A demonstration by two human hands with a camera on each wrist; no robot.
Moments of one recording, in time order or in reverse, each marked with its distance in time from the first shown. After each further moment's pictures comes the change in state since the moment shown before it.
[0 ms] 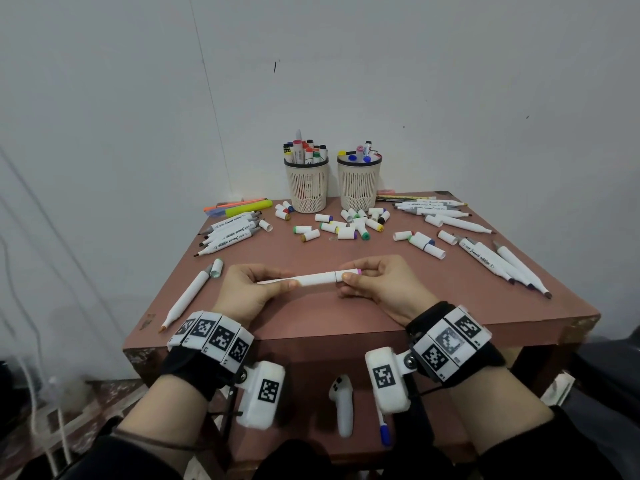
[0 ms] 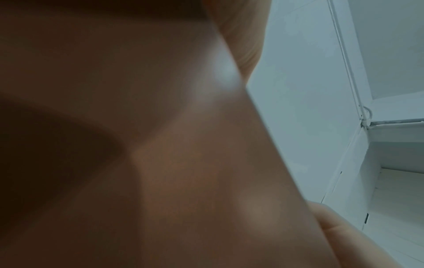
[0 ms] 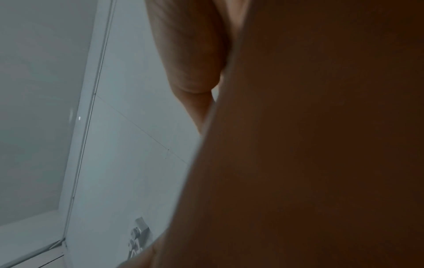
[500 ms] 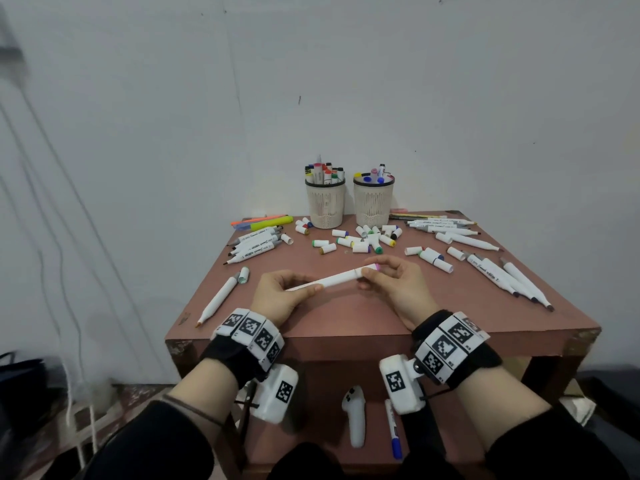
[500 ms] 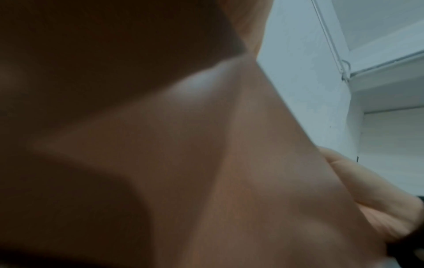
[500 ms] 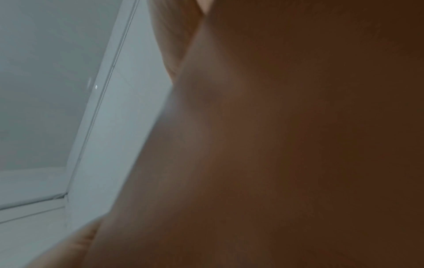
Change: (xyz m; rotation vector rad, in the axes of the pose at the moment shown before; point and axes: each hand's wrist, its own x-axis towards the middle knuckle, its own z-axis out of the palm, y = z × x) left_hand -0.013 0.008 0.005 0.065 0.000 0.054; right_hand -0.006 -0.005 0.004 -0.037 0.094 -0.202
